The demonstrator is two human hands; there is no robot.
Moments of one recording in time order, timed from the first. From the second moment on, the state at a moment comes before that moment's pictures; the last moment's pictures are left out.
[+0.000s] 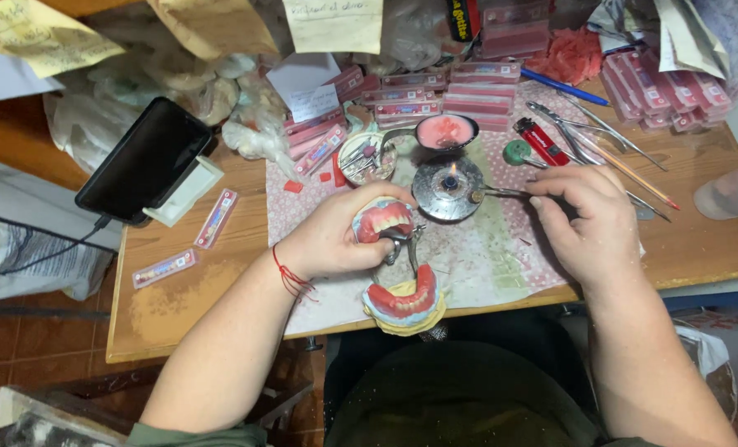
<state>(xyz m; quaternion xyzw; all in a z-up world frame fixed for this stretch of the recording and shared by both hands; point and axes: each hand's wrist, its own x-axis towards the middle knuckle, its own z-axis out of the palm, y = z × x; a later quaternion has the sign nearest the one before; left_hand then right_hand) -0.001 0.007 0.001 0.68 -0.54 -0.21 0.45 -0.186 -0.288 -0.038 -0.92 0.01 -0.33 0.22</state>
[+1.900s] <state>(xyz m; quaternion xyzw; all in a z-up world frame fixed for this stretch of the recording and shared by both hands) 0.002 0.090 -0.054 0.88 -0.41 0.16 0.16 -0.200 -0.281 -0.062 -0.89 0.01 -0.39 0.25</state>
